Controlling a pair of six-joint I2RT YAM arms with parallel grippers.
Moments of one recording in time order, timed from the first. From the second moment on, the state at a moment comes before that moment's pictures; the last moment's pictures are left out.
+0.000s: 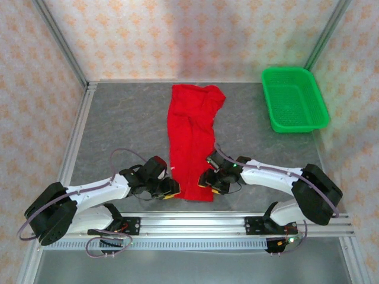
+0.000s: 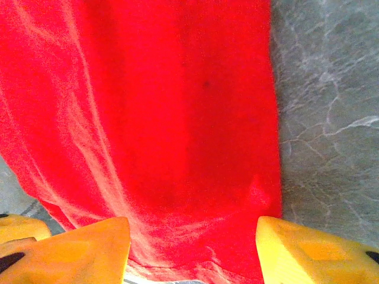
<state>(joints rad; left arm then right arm) -0.75 1.18 0.45 -0.30 0.39 -1.09 0.86 1.39 0.69 -0.49 -0.28 1.17</state>
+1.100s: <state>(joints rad) -0.79 1.31 0.52 -0.31 0.31 -1.07 0.90 1.36 0.66 -0.54 -0.30 1.17</state>
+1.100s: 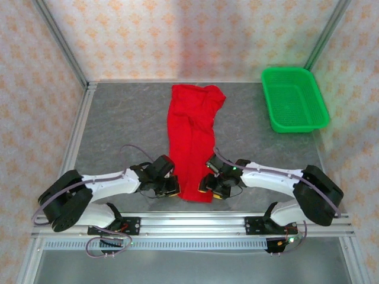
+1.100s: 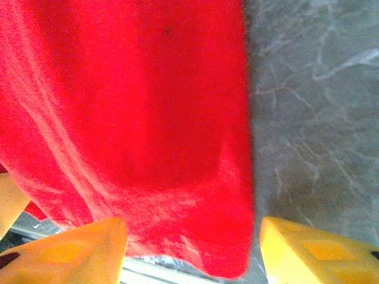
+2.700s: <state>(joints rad) -0.82 1.13 0.39 -0.33 0.29 -1.13 1.08 1.64 0.91 -0.51 -0.28 1.29</state>
